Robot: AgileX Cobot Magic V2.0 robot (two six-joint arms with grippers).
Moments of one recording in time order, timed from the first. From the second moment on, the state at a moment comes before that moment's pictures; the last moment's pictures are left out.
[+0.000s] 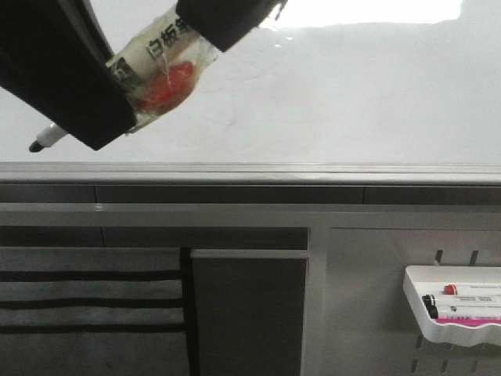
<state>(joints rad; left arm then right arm) -0.70 1.24 -1.05 -0.44 1.04 0.86 0.64 1.38 -1.26 0.66 1.08 -1.09</state>
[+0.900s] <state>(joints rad) -0.70 1.24 -1.05 -0.43 1.00 0.87 0.64 1.39 -1.26 0.65 1.07 -1.09</state>
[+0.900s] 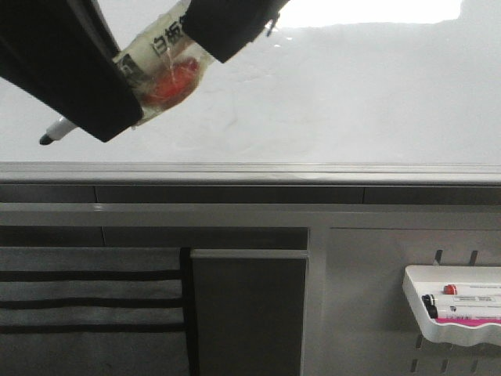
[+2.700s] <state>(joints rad) -0.29 0.74 -0.70 -0.51 0.54 0.72 0.32 1.61 -1.64 0.51 1.10 -0.46</state>
